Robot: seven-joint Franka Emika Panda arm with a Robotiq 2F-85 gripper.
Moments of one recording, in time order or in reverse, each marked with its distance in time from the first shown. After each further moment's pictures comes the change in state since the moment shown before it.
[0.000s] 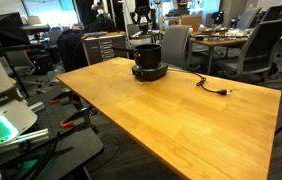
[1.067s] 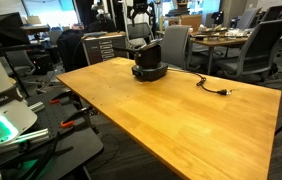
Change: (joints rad) arm 0.000 -0.037 0.005 -0.022 0.049 0.017 -0.015
